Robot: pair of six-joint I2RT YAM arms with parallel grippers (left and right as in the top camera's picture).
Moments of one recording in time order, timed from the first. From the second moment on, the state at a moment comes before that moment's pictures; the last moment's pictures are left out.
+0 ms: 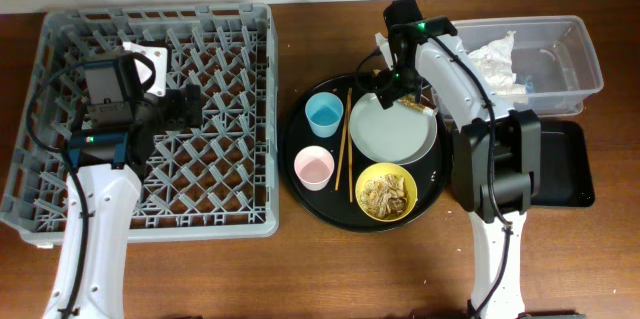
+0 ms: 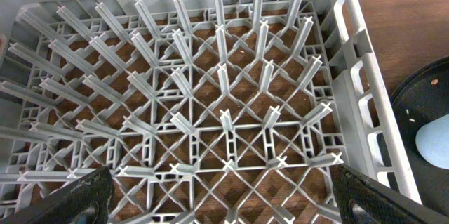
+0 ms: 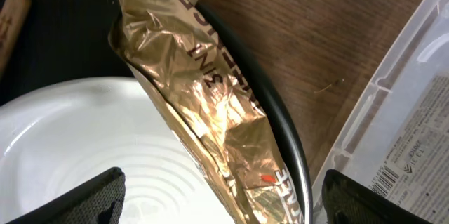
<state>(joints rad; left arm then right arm) 0.08 1.41 1.23 -0.59 0.04 0.14 0.22 2.32 2.00 -1.07 0.10 -0.18</state>
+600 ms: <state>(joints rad) 0.08 1.41 1.23 -0.59 0.04 0.14 0.22 2.32 1.91 -1.09 0.07 -0.16</state>
